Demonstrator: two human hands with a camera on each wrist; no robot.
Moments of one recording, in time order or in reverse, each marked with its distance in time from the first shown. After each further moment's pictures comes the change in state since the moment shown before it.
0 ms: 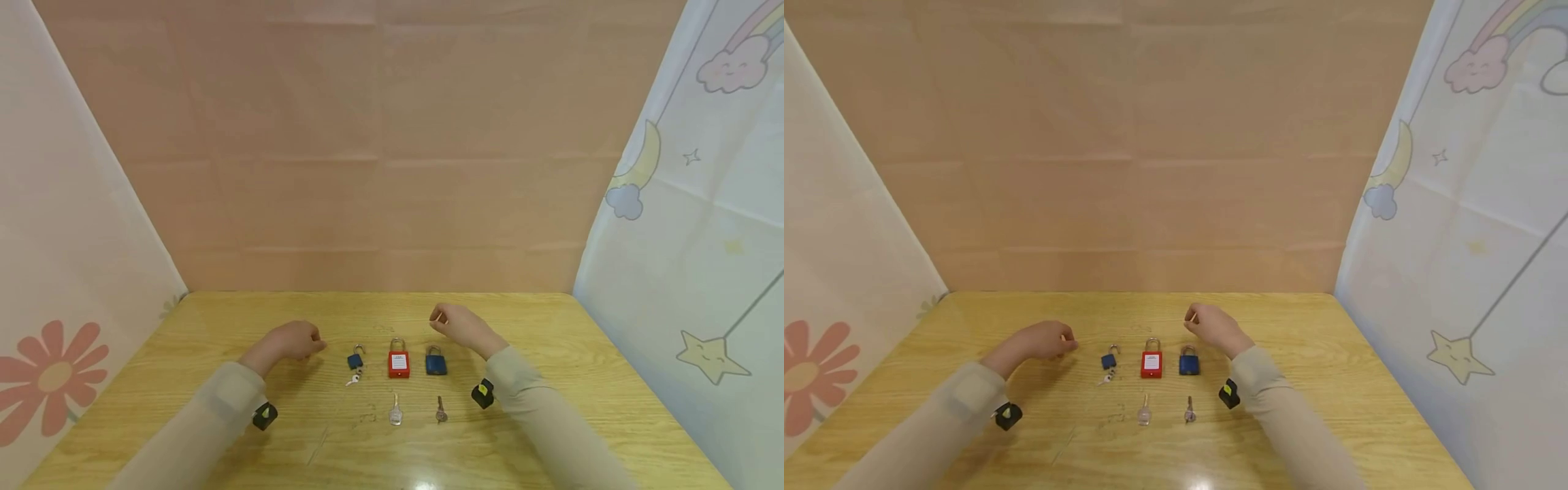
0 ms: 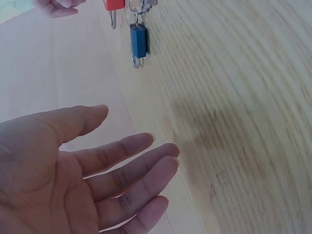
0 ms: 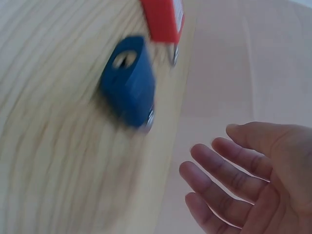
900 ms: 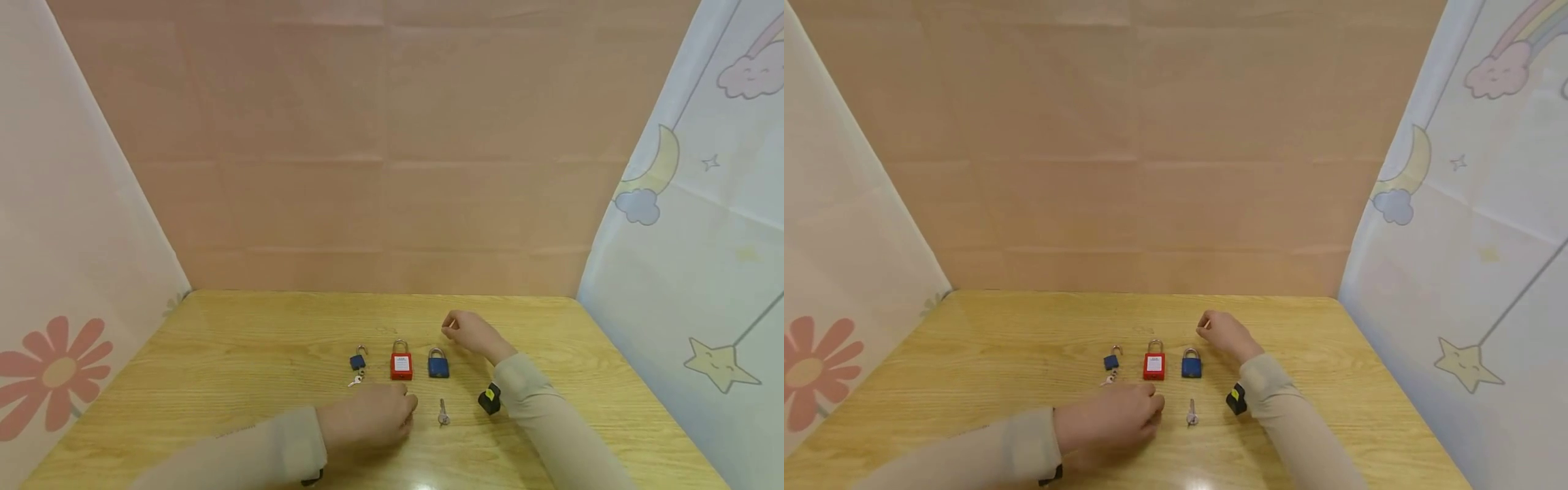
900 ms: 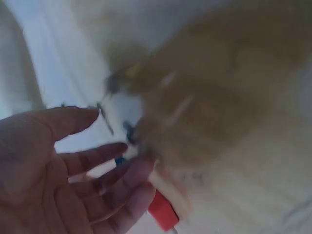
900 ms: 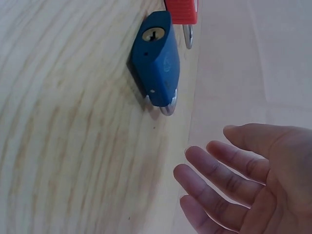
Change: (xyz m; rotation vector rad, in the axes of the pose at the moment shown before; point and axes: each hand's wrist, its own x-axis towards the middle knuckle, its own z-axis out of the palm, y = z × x) left_hand -0.031 0.146 0.085 0.477 0.044 0.439; right_hand -0.005 0.030 0.001 0.096 -0.025 0.036
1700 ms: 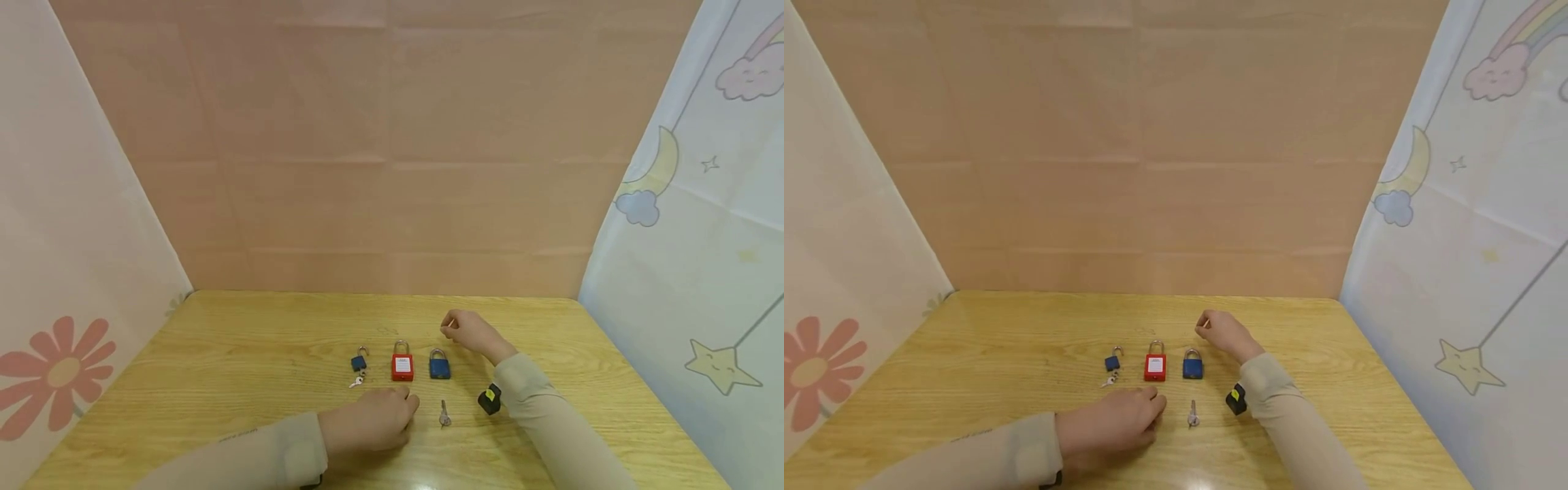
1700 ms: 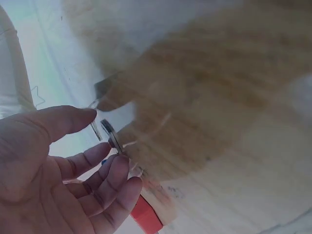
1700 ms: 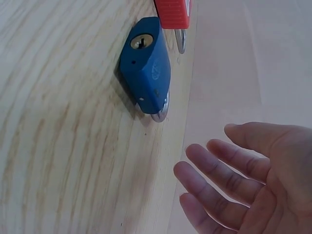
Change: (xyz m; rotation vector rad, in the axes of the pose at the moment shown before) left_hand 0.004 0.004 0.014 0.018 0.002 0.029; right_hand -0.002 -0.006 -0.004 0.032 0.006 0.021
